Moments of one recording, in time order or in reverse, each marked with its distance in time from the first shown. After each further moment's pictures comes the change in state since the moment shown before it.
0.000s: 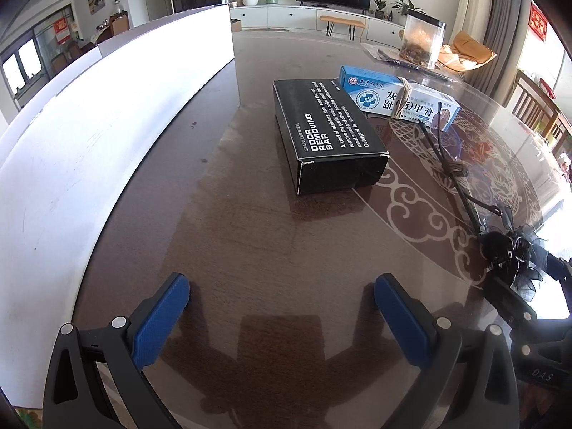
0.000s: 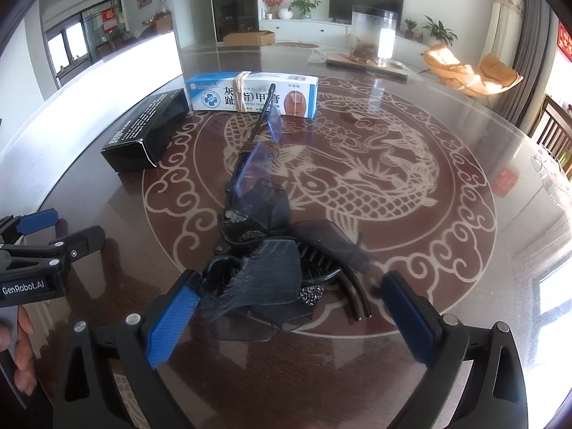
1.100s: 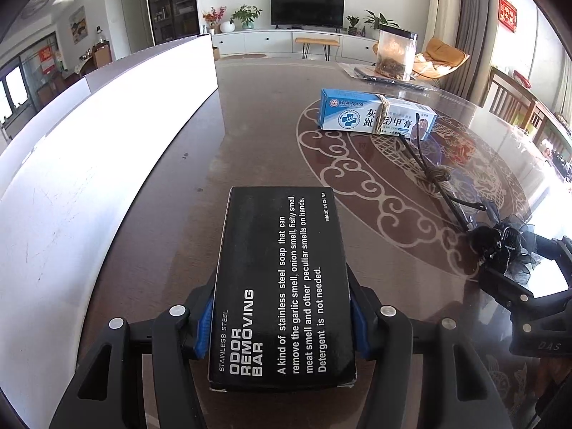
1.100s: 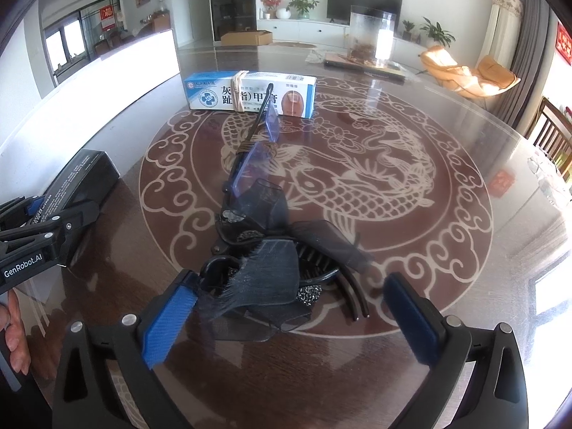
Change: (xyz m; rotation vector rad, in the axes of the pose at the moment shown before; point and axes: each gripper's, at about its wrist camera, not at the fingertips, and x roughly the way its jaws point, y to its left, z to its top) left arm -0.008 0.002 -0.007 0.079 -0.128 -0.046; right arm -0.002 0.002 -0.001 -0.006 0.000 -0.021
